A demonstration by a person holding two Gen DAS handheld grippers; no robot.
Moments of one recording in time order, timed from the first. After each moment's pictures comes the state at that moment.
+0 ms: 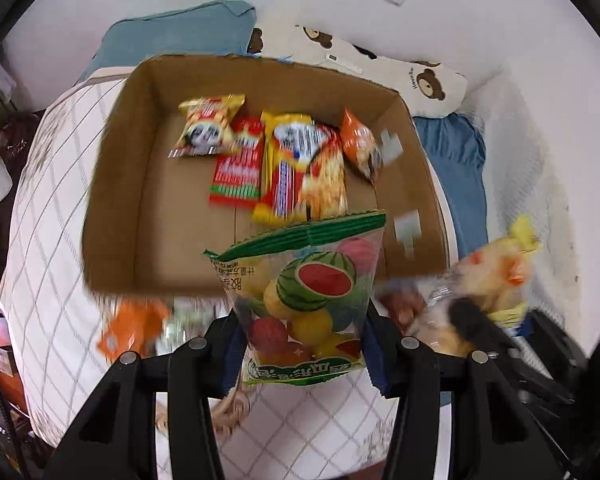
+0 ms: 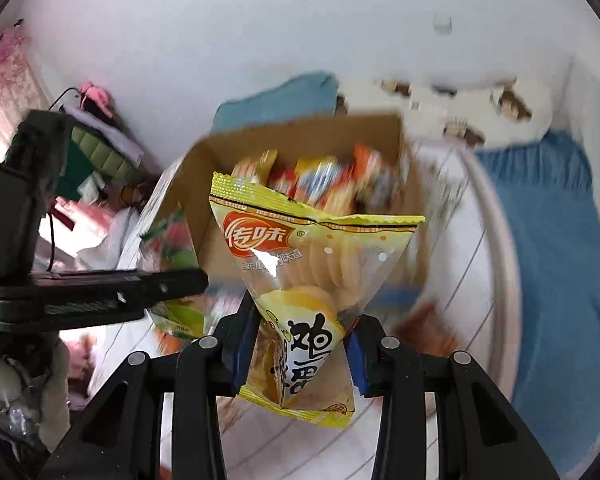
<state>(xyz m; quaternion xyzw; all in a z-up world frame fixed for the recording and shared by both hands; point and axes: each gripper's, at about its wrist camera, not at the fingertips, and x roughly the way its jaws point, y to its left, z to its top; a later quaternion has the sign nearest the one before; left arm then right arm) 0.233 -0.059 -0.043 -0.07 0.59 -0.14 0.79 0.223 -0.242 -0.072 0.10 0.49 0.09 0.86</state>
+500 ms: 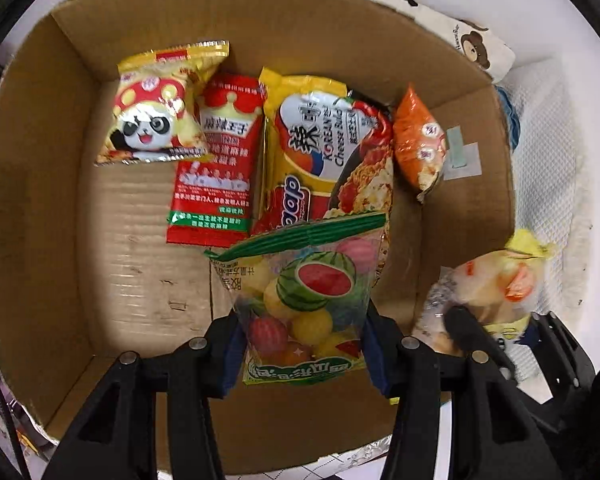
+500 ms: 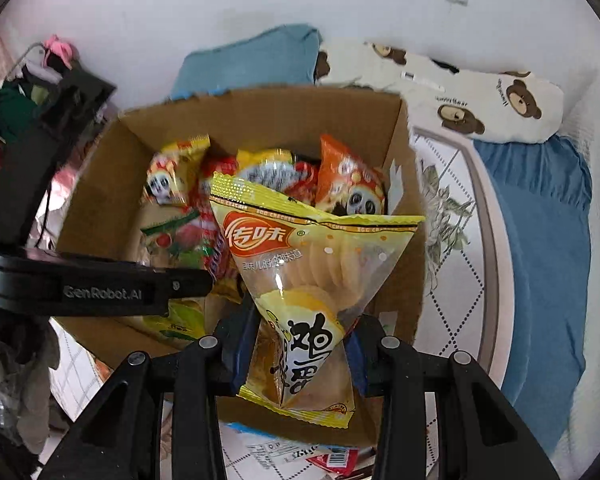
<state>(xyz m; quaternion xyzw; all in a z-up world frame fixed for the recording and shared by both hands) 0.323 -0.077 -0.128 -0.08 0.70 -0.12 0.70 0.354 -0.247 -0.154 0.03 0.59 0.07 0.80</state>
